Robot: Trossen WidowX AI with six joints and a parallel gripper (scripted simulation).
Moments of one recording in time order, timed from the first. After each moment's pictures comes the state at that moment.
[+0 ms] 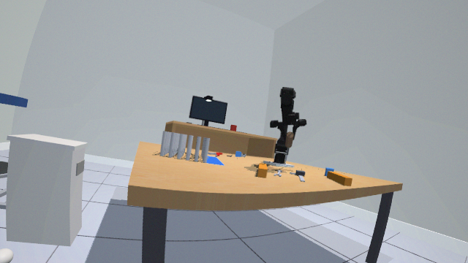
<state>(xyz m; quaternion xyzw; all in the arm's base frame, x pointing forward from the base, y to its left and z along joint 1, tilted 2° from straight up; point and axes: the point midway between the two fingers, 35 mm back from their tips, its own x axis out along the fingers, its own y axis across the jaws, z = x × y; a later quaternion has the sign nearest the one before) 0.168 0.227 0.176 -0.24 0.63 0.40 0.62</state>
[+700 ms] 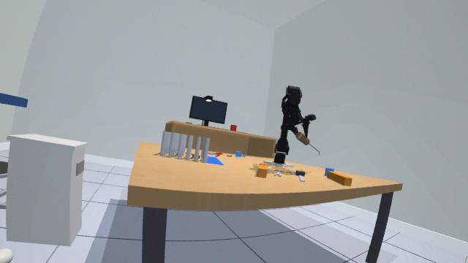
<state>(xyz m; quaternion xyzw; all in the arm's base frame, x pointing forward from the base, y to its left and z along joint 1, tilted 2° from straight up) 0.129 0.275 0.190 0.01 0.78 0.23 0.58</state>
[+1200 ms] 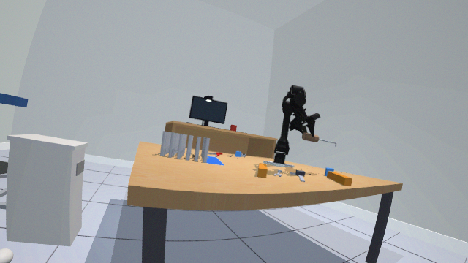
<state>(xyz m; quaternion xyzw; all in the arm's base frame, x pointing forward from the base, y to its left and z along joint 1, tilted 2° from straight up) 0.104 0.300 0.200 0.12 0.84 0.10 0.51</state>
